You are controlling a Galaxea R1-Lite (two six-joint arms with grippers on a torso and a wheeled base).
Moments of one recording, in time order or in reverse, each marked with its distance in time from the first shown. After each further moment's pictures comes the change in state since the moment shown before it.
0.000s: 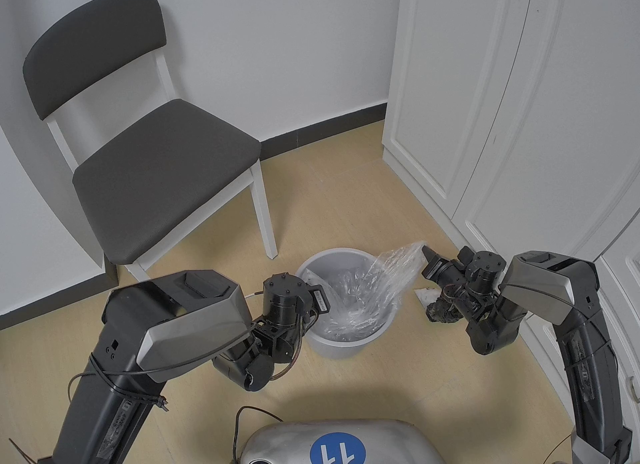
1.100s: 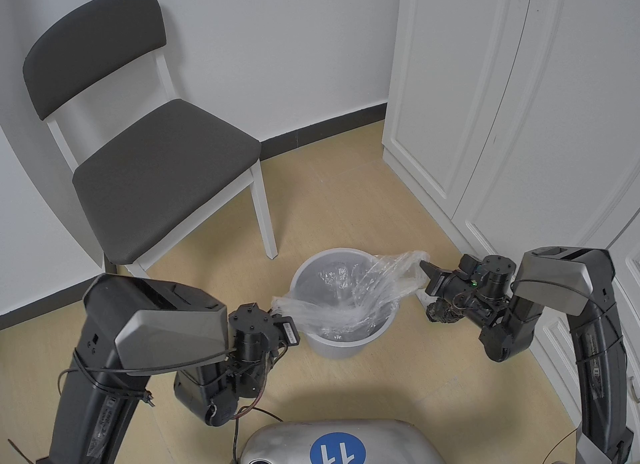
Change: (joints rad) left arm 0.005 -0.067 0.409 -0.289 0.055 0.041; right arm 0.006 -0.099 0.203 -0.002 0.122 -0.140
